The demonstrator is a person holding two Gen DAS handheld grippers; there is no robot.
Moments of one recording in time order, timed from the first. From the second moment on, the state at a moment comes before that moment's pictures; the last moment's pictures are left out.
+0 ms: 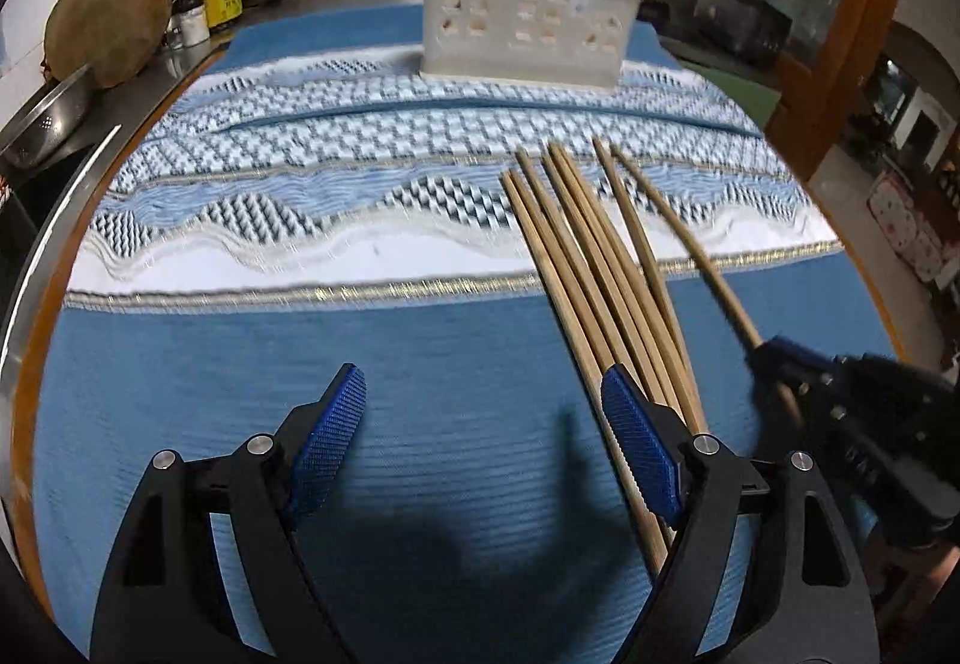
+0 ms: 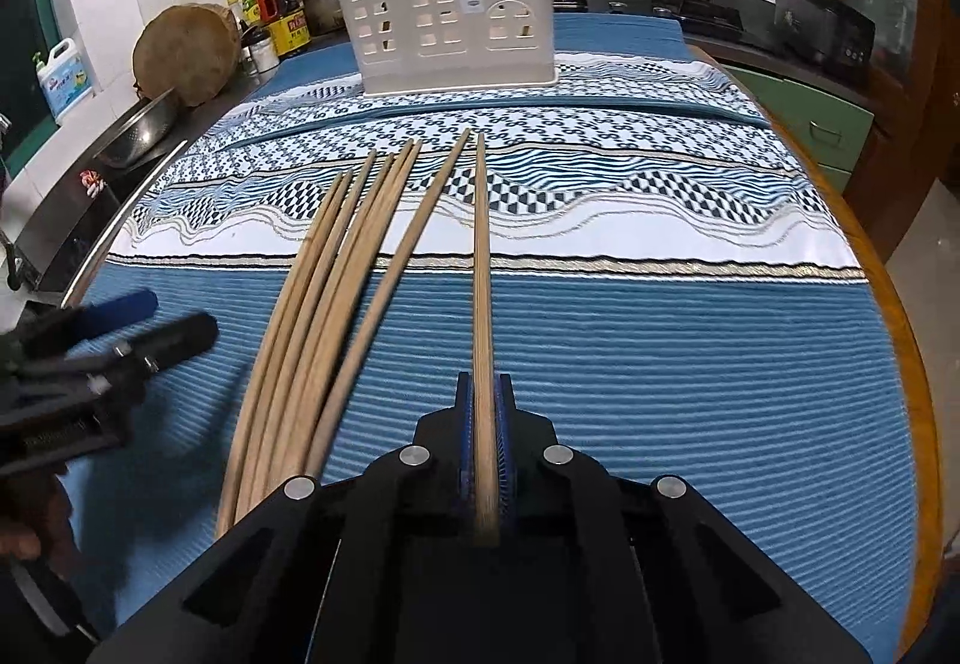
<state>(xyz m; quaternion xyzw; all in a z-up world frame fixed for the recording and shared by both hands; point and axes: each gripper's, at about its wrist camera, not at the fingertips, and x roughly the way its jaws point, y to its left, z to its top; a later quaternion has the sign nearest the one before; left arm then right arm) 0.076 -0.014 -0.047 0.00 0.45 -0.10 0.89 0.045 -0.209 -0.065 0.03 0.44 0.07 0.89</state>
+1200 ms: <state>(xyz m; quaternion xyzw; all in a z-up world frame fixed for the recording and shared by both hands) 0.060 -0.034 -0.056 0.06 0.45 -0.02 0.89 0.033 -0.225 -0.070 0.06 0.43 0.10 0.89</state>
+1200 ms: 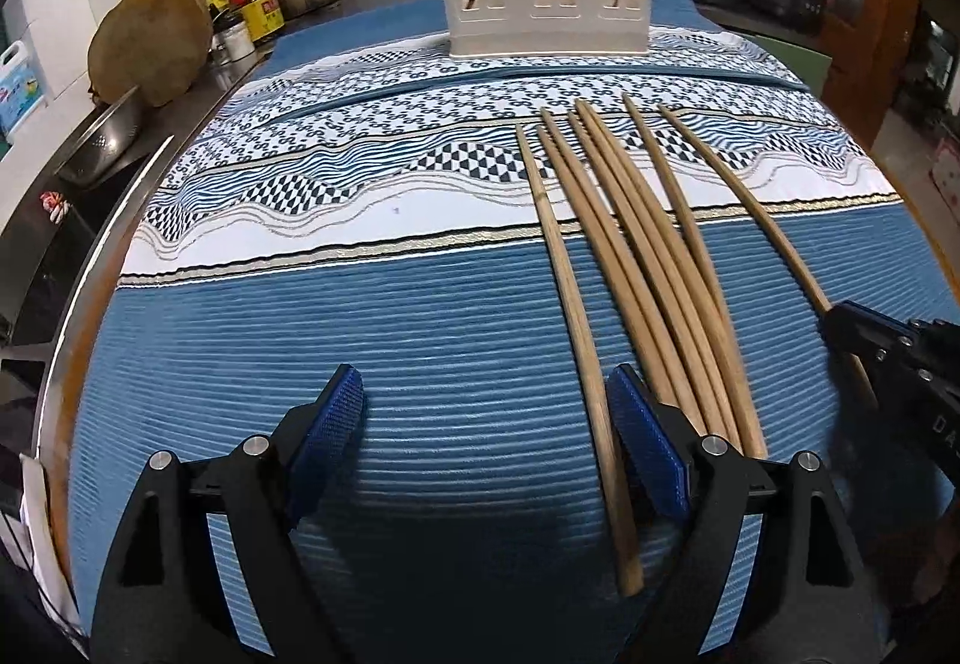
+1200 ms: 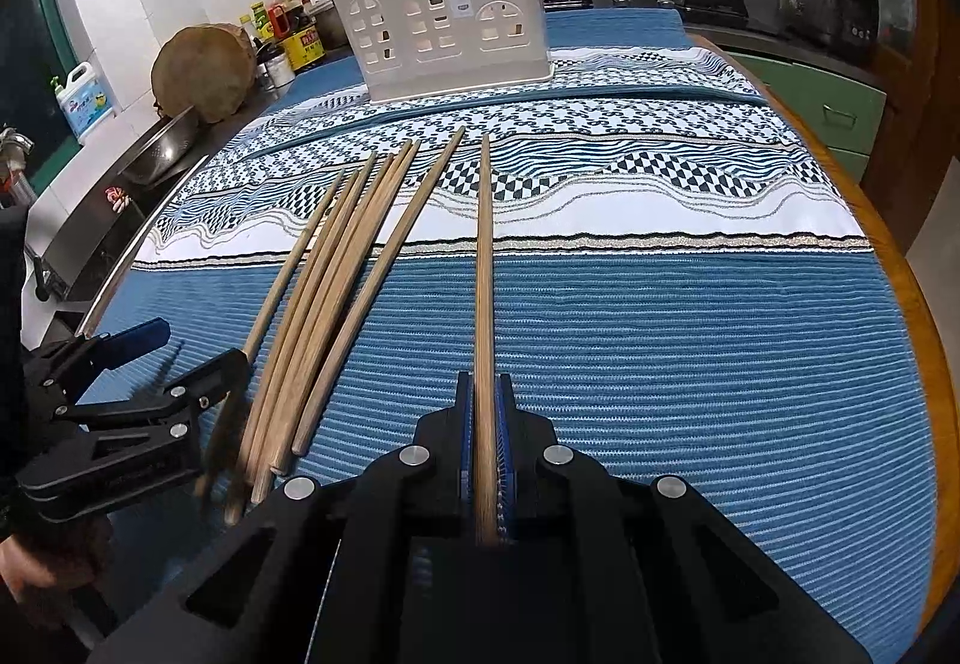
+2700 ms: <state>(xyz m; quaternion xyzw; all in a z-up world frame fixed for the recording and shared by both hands) 0.069 -0.014 -0.059 -0.02 0.46 -0.11 0.88 0.034 -0.223 -0.066 0.06 0.42 0.11 0.90</state>
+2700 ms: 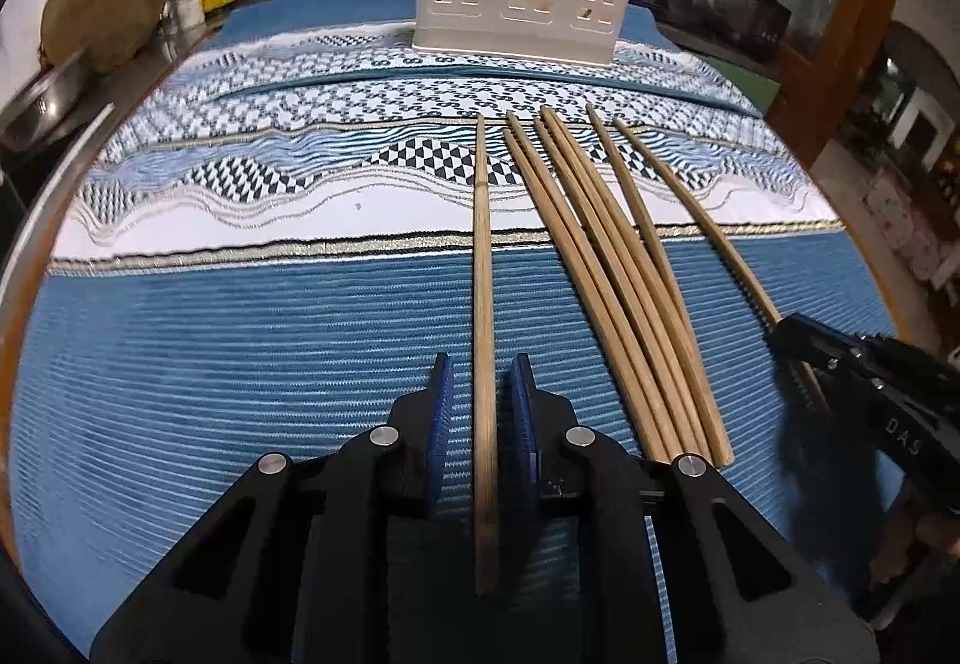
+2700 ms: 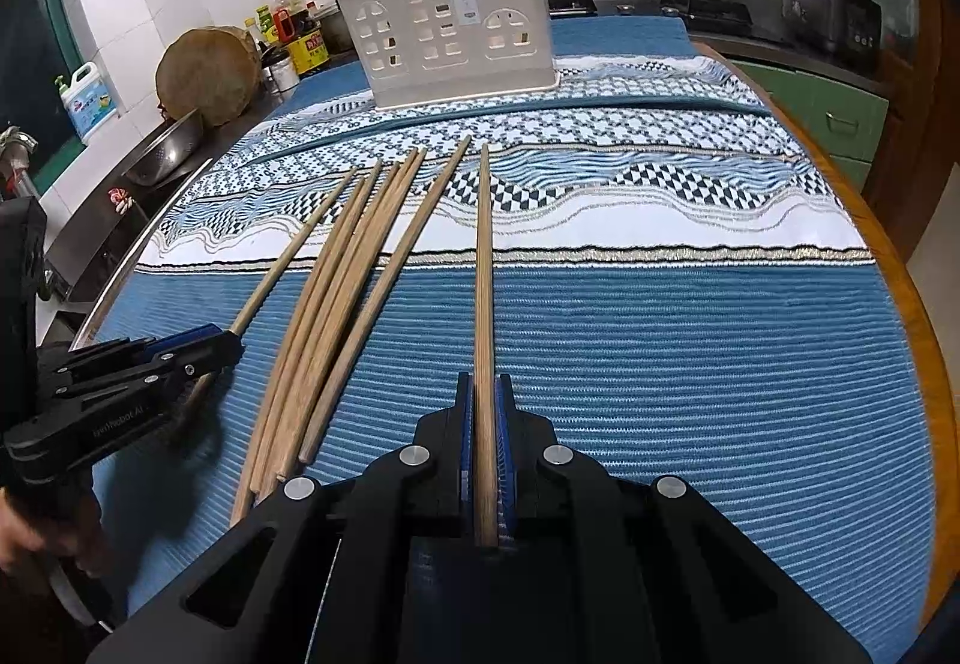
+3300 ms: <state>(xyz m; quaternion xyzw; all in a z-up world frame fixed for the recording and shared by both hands) 0.067 -0.019 -0.060 0.01 0.46 -0.14 0.88 0.034 -0.218 -0.032 0.04 0.39 0.11 0.91</state>
